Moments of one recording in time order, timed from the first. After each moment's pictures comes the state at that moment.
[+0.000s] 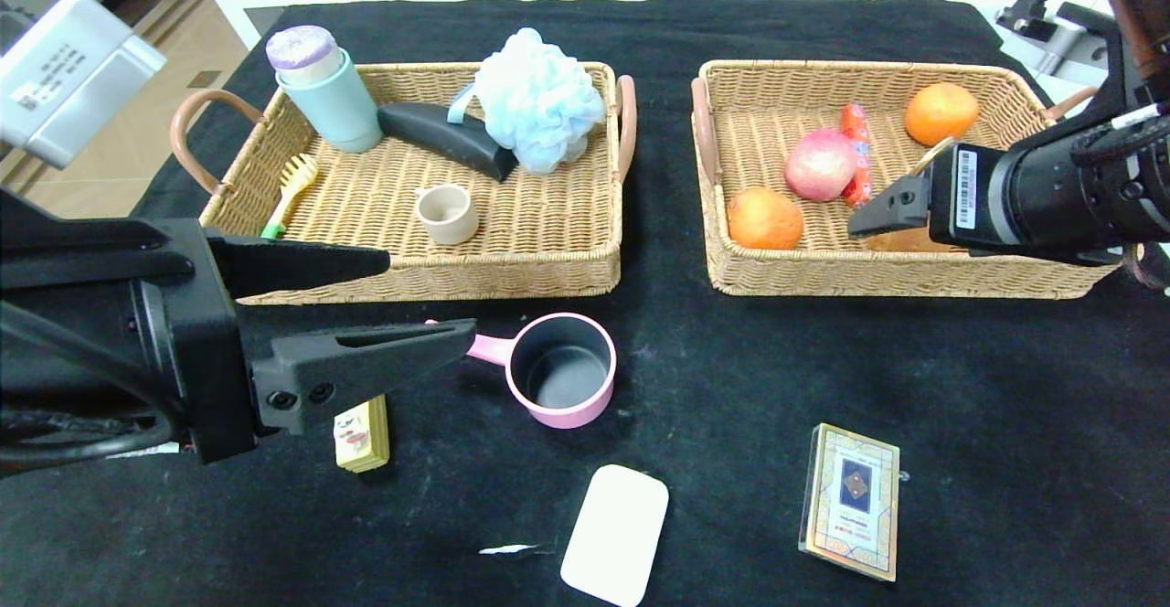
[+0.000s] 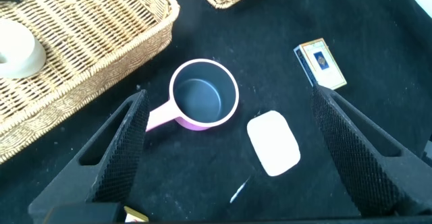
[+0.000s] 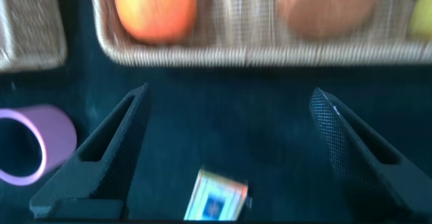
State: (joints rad) left arm -0.50 1.20 -1.00 0.02 -0.28 0.09; right arm 0.54 1.63 -1.74 0.74 -0.32 0.47
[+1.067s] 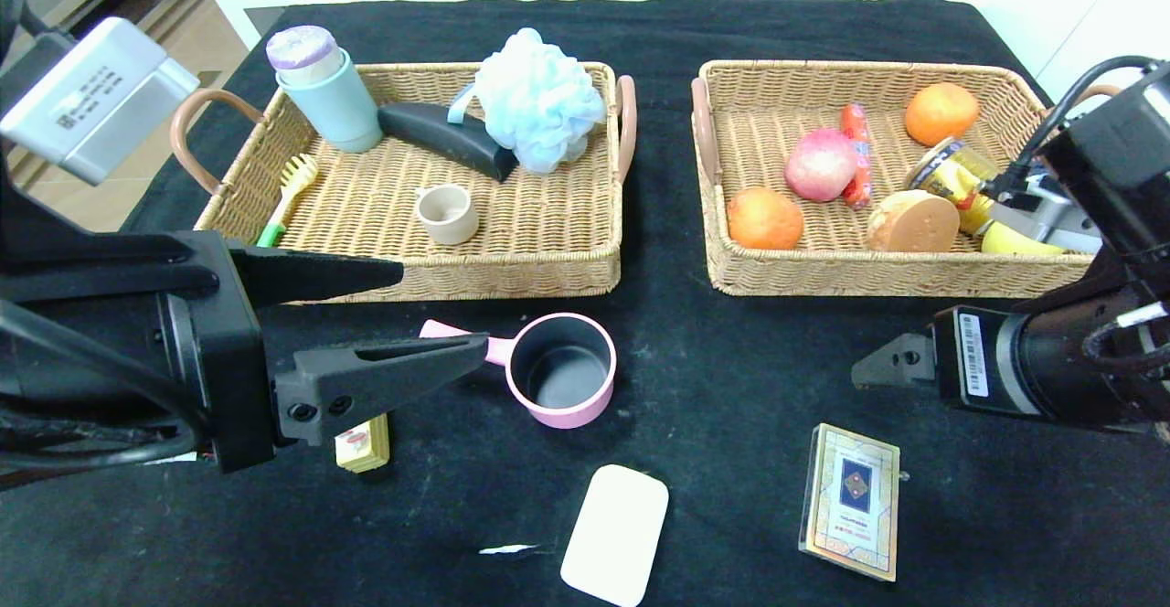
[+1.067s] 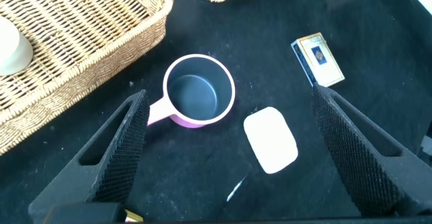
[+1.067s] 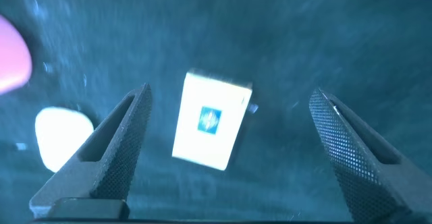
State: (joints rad) left arm -0.52 1.22 -0.99 0.02 -0.28 0.09; right arm 0.65 1.54 -1.43 0.79 -0.30 0.68
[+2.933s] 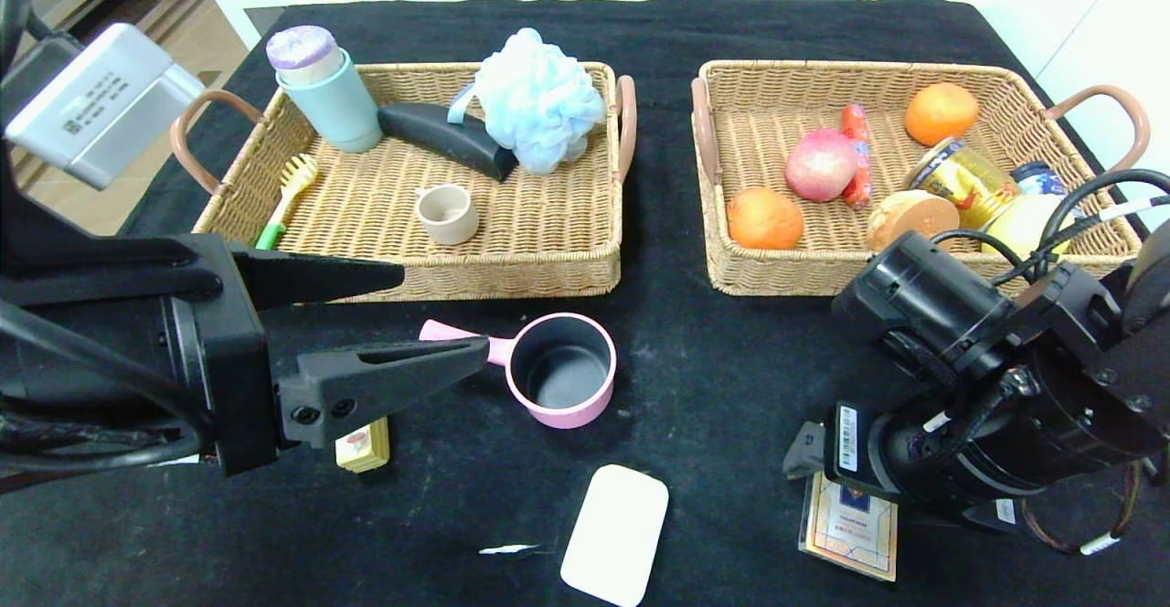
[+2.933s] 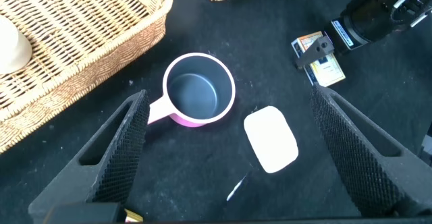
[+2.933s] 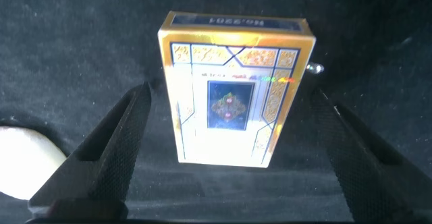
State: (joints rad) left arm -0.52 1.22 -0.99 0.02 -0.28 0.09; right arm 0.68 1.73 -1.35 0.79 -0.18 0.98
